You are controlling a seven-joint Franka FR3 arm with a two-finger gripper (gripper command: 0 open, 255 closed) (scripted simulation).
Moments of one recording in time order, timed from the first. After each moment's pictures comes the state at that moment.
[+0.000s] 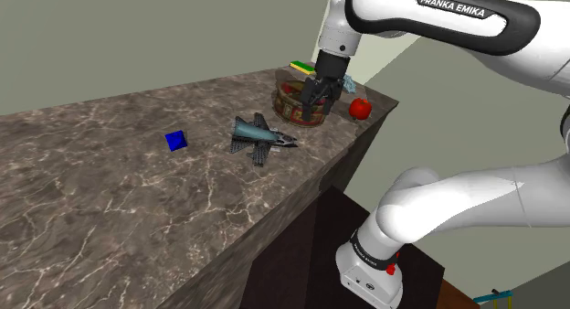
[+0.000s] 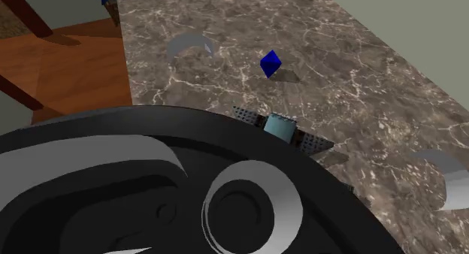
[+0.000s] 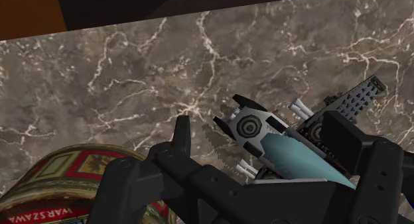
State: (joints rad) arm -0.02 -0.74 0.06 -2.35 0.12 1.54 0.08
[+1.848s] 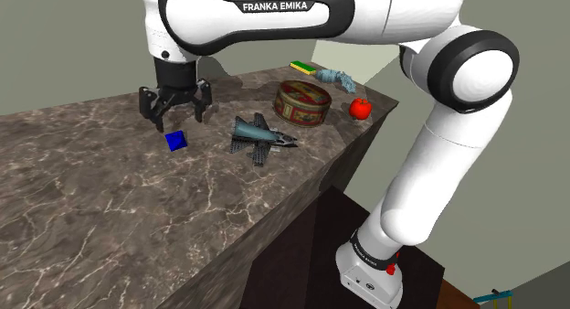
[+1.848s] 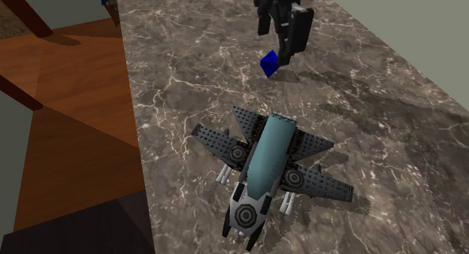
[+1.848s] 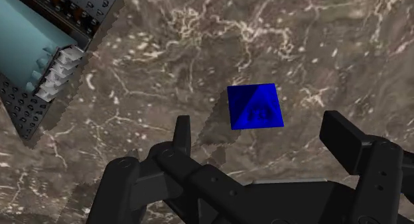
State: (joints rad) arm 0.10 0.11 0.49 -1.72 -0.07 1.82 0.64
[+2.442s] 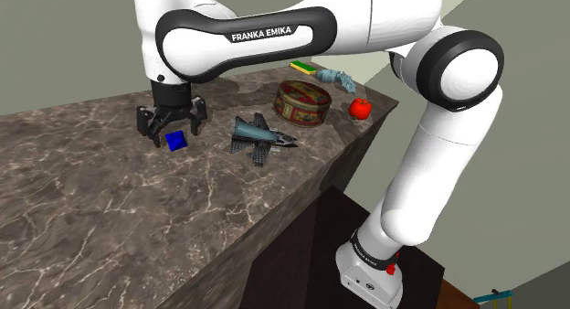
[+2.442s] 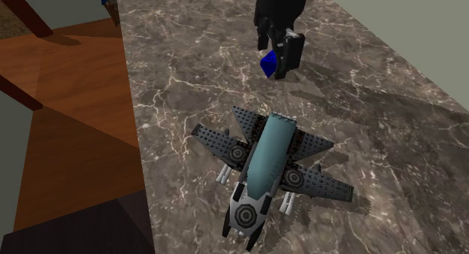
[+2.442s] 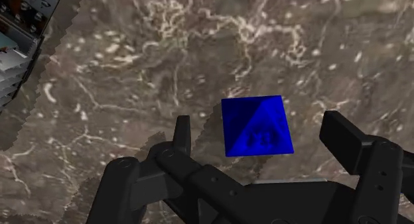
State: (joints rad) arm 0.11 0.16 0.49 -1.78 -0.10 1.91 0.67
